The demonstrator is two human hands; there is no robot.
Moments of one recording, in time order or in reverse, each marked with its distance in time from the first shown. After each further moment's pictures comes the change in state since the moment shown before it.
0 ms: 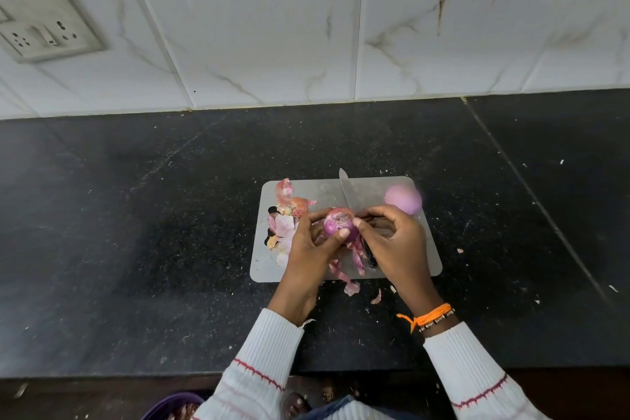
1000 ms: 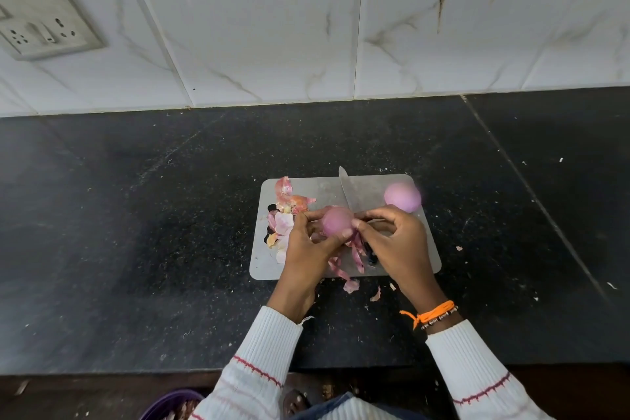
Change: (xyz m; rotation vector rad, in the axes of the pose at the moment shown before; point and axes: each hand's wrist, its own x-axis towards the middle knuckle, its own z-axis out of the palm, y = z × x) left_hand -0.002 0.003 0.000 0.072 0.051 0.015; right_hand 0.001 0.003 -0.004 -0.009 -0.053 0.030
